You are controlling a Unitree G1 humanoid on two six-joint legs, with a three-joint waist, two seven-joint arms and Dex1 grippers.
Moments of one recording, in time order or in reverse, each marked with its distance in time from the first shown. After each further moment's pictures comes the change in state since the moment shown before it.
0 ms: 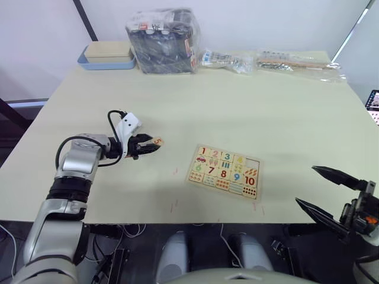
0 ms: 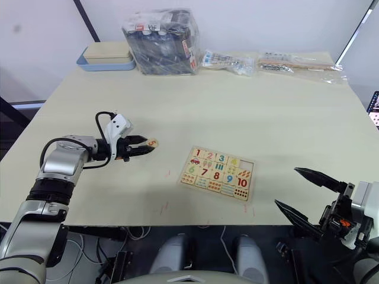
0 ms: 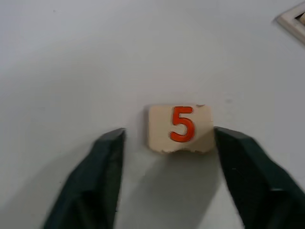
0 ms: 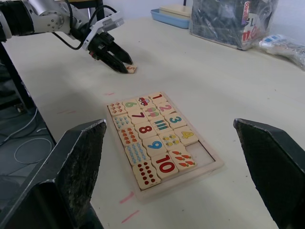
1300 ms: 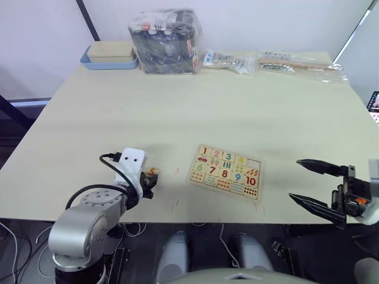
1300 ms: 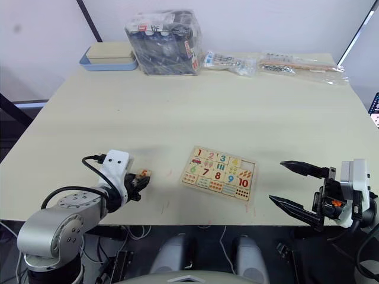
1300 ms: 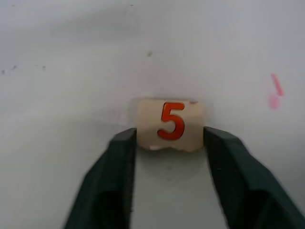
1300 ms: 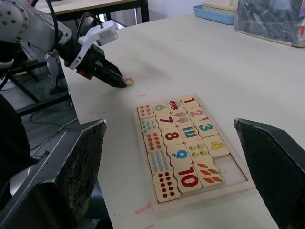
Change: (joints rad) left arm 0.505 -0.370 0.284 -1.302 -0.208 1.198 0.906; right arm -0.229 -0.147 0.096 0.143 0.066 0.132 0.114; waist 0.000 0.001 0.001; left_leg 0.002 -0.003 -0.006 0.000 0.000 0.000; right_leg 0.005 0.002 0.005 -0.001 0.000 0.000
